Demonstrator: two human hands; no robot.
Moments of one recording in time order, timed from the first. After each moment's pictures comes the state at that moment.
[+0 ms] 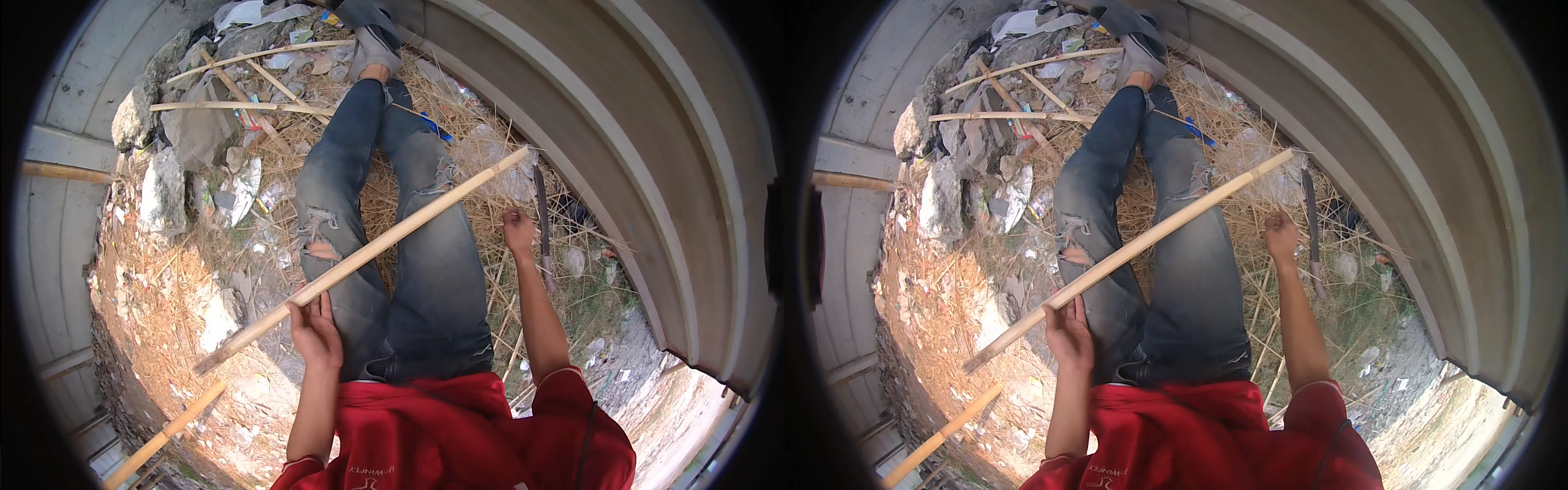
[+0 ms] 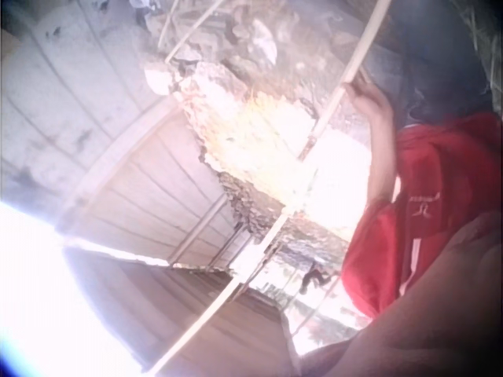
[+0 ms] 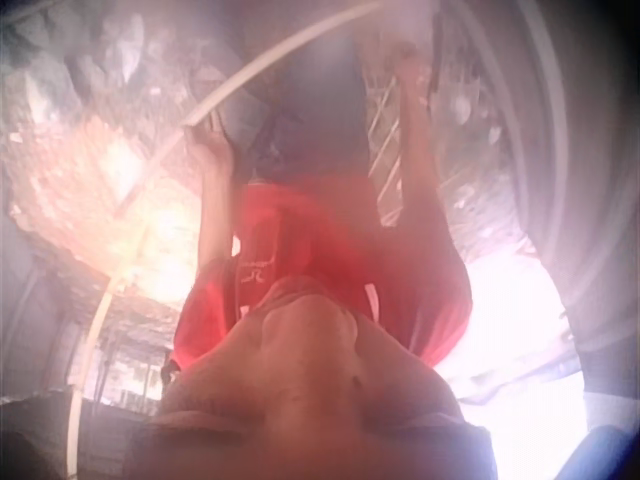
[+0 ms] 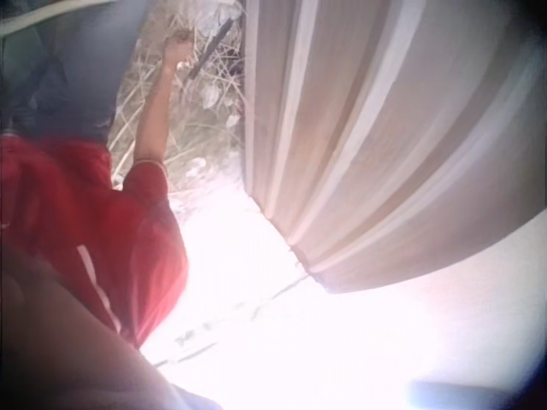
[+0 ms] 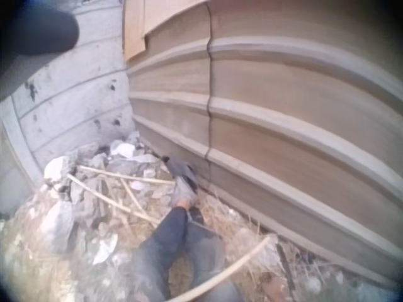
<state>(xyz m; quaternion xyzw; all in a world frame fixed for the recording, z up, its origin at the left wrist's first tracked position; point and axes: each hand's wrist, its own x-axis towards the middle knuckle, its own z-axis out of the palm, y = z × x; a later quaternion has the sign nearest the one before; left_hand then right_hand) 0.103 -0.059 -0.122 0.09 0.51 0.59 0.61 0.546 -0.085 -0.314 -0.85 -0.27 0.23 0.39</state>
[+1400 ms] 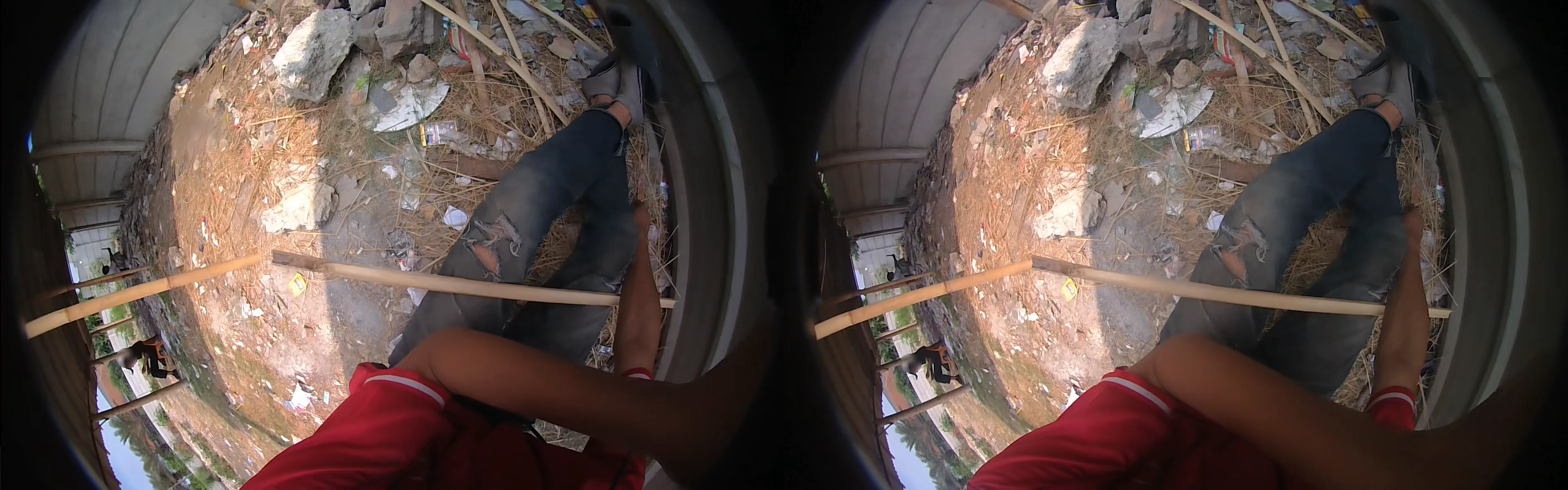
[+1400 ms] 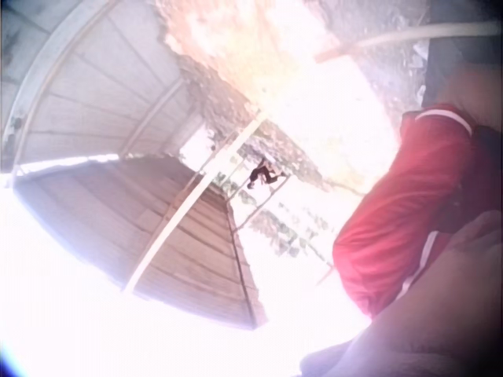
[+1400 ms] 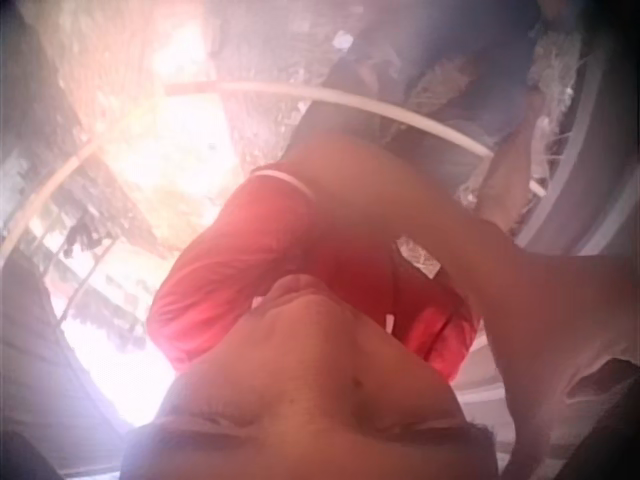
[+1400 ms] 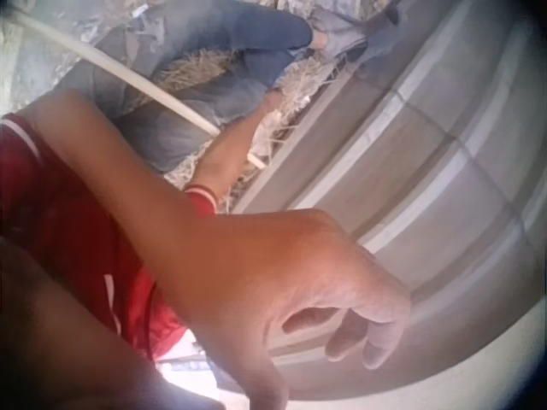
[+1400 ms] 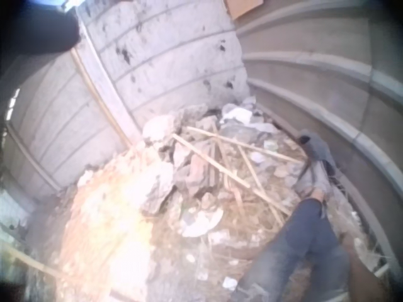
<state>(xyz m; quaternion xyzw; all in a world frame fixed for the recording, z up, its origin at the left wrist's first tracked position) 0.271 0.209 0.046 0.30 0.16 0.59 0.74 0.605 0.237 -0.438 -0.79 -0.59 0.15 -0.02</state>
